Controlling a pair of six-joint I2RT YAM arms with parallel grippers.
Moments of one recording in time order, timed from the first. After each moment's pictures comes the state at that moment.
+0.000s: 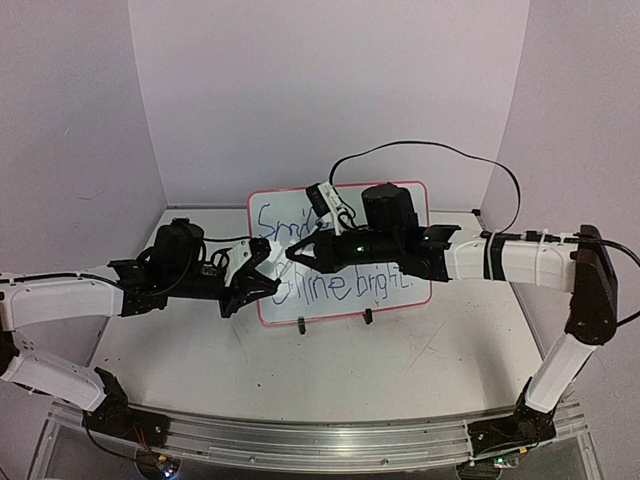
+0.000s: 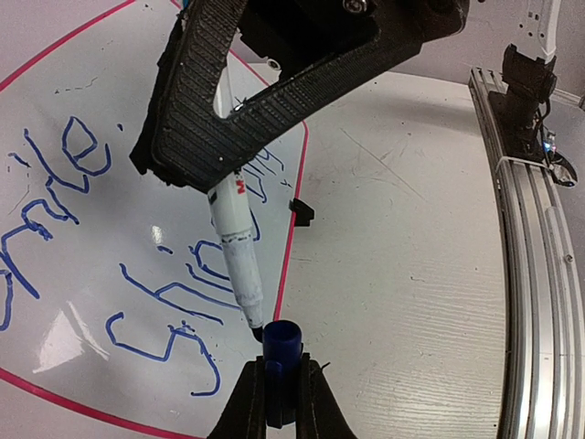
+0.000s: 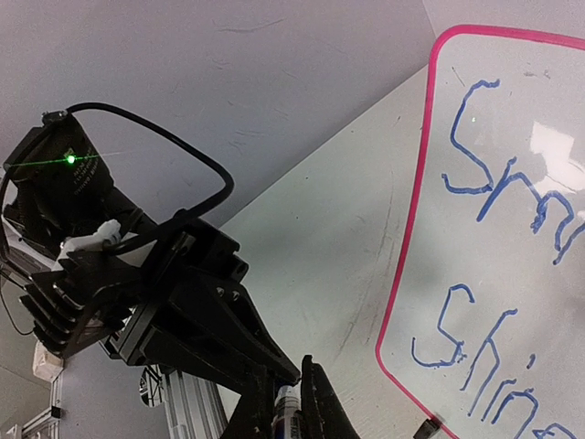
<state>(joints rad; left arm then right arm) -0.78 1.22 0.73 0.05 0.42 0.33 0.90 1.72 1.30 0.10 -0.43 0.40</state>
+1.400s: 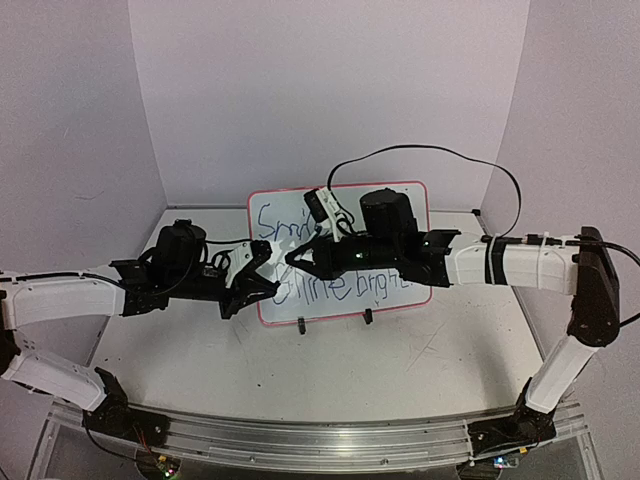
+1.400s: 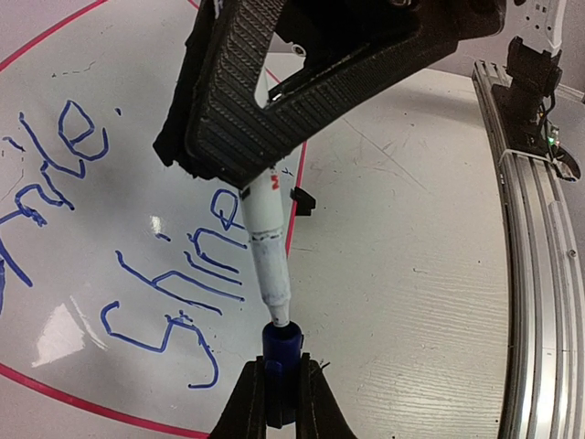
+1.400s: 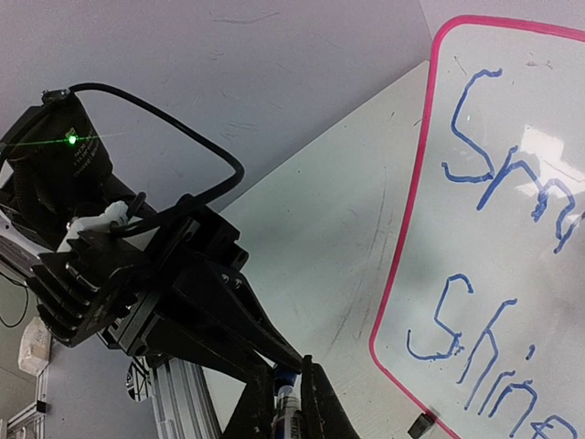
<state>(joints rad) -0.78 1.23 0.73 0.04 0.41 0.33 0.92 1.70 1.27 0.10 -0.39 0.37</state>
